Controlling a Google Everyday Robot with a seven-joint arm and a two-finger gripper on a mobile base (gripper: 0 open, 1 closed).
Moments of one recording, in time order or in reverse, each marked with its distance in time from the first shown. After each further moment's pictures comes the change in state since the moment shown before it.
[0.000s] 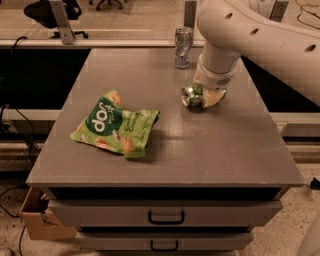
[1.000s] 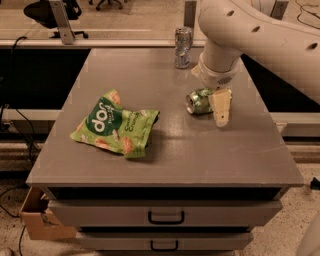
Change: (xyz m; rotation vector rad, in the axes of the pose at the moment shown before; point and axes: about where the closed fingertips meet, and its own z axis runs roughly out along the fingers) arm 0.001 -0.001 -0.006 0.000 0.000 0.000
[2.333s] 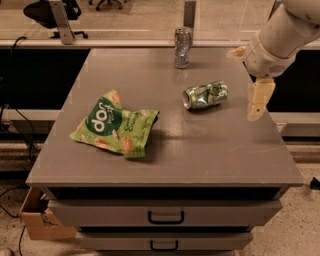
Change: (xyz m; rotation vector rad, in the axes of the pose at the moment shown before) arm 0.059 0.032 -0.065 0.093 -0.161 0.151
